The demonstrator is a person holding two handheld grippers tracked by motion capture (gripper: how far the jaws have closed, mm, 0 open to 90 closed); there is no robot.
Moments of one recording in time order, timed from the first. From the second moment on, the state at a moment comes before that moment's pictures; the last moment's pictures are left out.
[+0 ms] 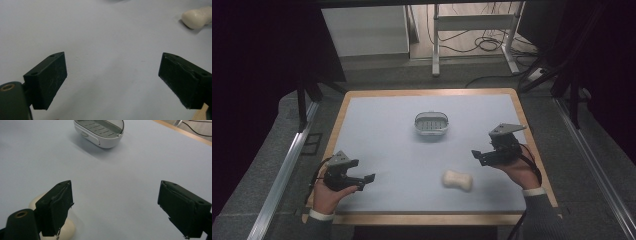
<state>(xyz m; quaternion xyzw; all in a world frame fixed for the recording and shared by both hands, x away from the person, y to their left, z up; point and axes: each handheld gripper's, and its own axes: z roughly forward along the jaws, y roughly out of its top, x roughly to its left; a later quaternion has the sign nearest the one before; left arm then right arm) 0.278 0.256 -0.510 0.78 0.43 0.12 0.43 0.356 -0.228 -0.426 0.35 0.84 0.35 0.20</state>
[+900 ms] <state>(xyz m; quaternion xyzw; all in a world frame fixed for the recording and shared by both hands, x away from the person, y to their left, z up) 0.279 0.256 -0.511 0.79 0.43 0.13 0.42 0.358 -0.187 -0.430 0.30 0.88 0.32 0.17</state>
